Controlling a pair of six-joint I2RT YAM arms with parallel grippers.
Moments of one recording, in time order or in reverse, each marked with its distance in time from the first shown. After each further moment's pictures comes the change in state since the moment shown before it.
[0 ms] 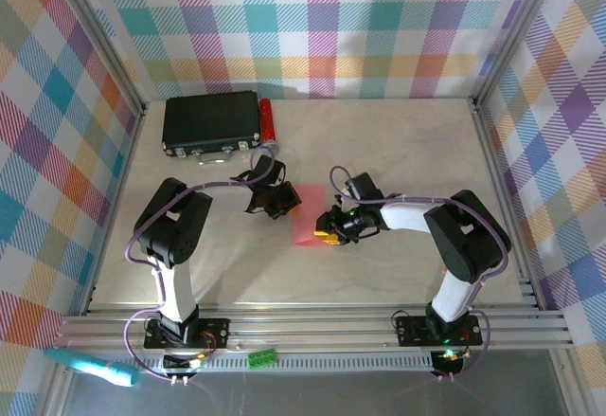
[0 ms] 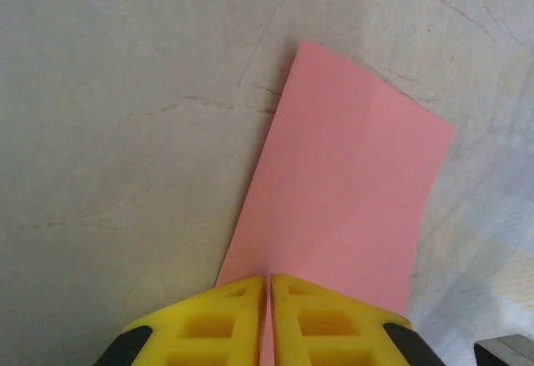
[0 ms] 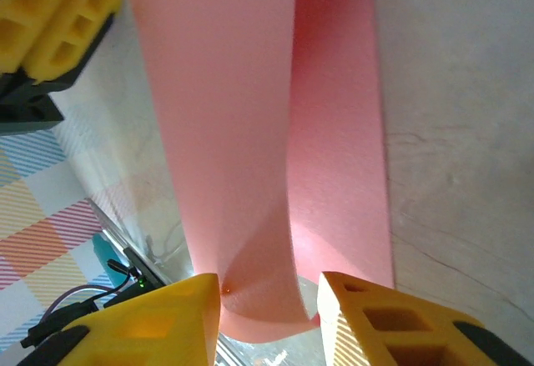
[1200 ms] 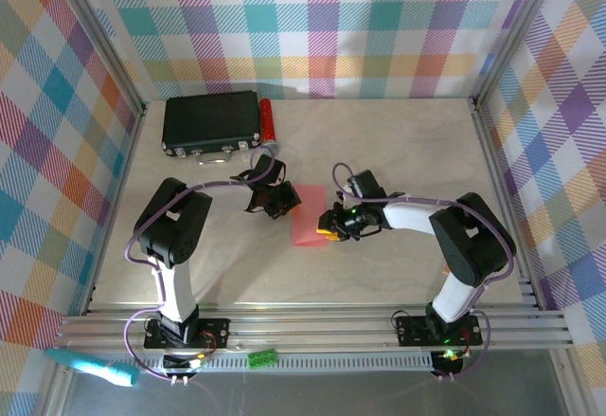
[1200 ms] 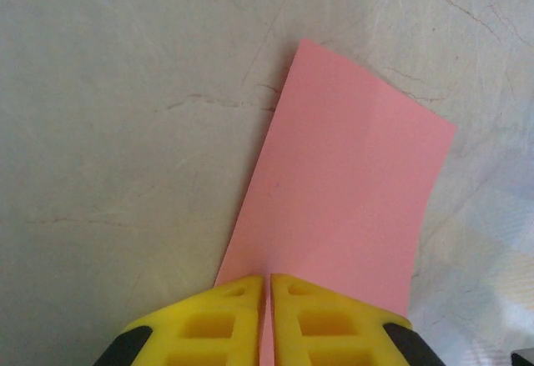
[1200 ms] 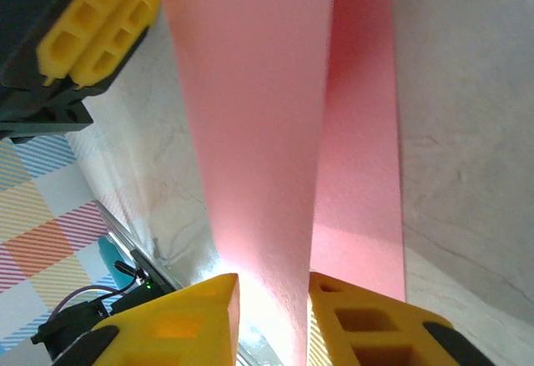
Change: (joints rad) left arm 0.000 0.000 0.010 -0.022 -0.001 0.001; right arm -0.011 -0.035 -0.002 -0.026 0.008 0.005
